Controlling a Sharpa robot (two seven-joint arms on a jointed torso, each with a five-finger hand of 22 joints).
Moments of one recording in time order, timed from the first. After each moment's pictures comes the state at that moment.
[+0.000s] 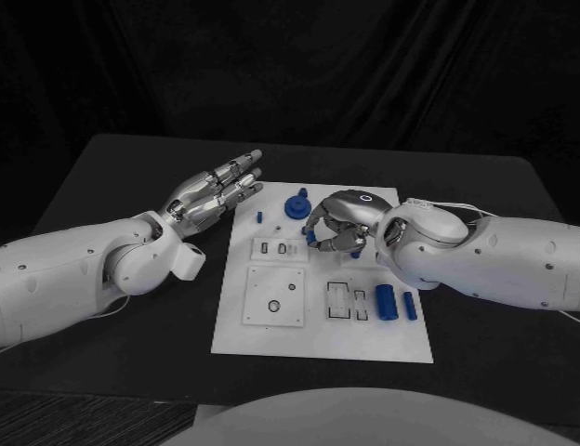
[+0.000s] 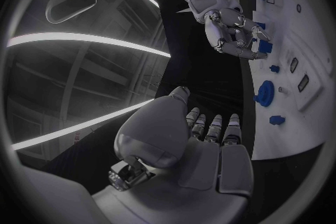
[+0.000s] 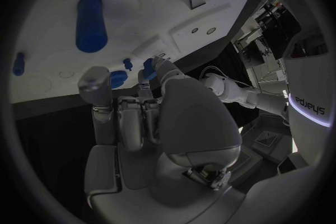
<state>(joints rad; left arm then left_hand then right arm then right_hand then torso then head) 1.20 -0.80 -0.22 1.39 -0.20 0.13 0.60 1.44 0.29 -0.05 0.22 0.53 0.15 -0.01 0.02 0.02 0.00 -0.03 0.00 0.00 0.00 0.10 0.00 0.00 0.17 0.00 0.19 0.00 0.00 1.23 -0.75 -0.25 1.57 -1.50 -0.40 -0.12 1.39 -0.03 0.16 0.10 0.38 1.00 0.10 0.20 0.36 1.47 0.01 1.57 1.31 1.46 -0.06 1.57 1.31 0.10 1.38 0.05 0.90 1.31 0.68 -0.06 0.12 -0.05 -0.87</state>
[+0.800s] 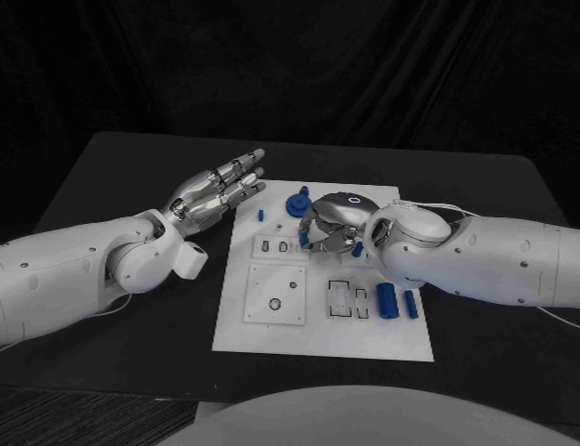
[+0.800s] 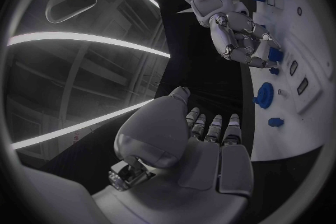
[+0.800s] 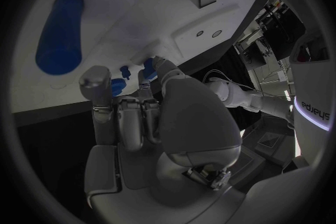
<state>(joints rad) 1.20 -0.80 -0.22 1.40 -0.20 0.13 0.59 1.44 0.29 -0.04 0.22 0.53 0.15 0.00 0.02 0.02 0.00 -0.03 0.00 0.00 0.00 0.10 0.00 0.00 0.17 0.00 0.19 0.00 0.00 1.21 -0.69 -0.25 1.51 -1.50 -0.38 -0.14 1.38 -0.03 0.16 0.09 0.37 1.00 0.10 0.18 0.36 1.46 0.02 1.57 1.31 1.47 -0.05 1.57 1.31 0.10 1.38 0.06 0.87 1.31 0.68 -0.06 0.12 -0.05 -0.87</state>
